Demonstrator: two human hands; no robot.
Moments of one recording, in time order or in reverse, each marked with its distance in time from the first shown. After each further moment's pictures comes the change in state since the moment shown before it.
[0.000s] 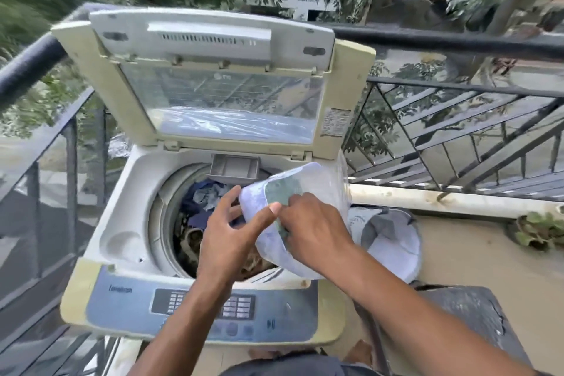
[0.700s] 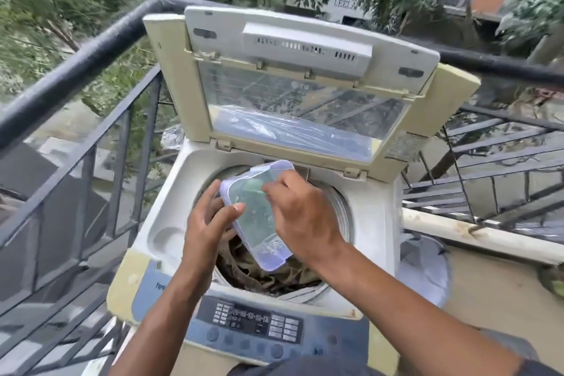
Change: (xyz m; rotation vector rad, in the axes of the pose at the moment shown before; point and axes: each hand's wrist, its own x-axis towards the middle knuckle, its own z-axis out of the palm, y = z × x) left_hand 0.051 -0.011 -0.116 -0.223 0.030 0.077; right_hand 0.096 -0.090 0.014 0.215 0.351 -0.160
